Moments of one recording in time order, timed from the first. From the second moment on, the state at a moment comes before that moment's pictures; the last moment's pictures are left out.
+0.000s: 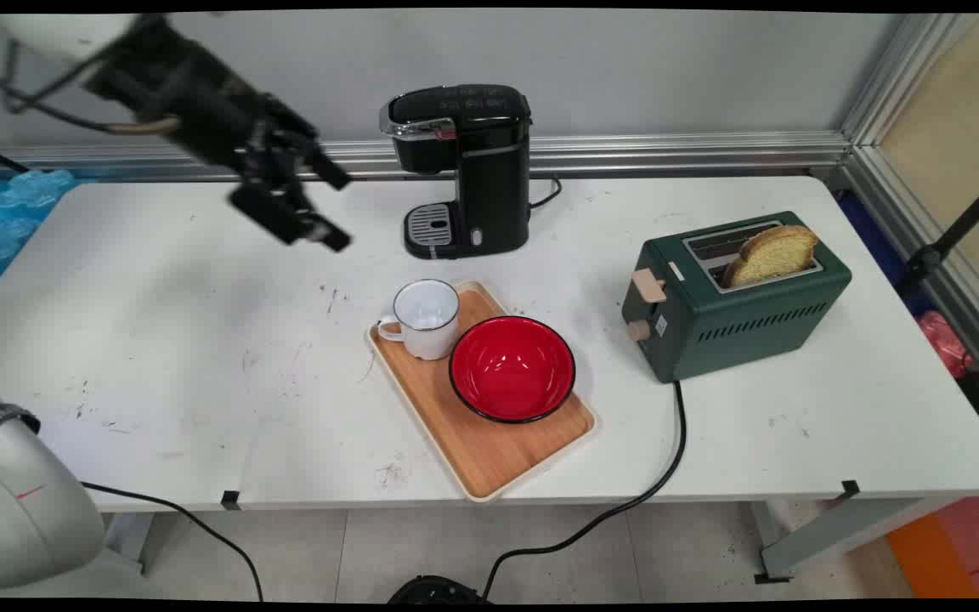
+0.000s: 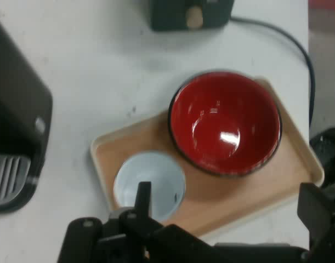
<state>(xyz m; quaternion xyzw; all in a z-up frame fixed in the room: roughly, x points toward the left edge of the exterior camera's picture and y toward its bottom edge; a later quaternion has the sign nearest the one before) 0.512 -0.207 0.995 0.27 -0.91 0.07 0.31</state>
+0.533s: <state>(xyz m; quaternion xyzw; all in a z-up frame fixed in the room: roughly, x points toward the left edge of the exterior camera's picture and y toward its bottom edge) 0.426 -0.245 0.969 0.29 -0.89 0.06 0.33</state>
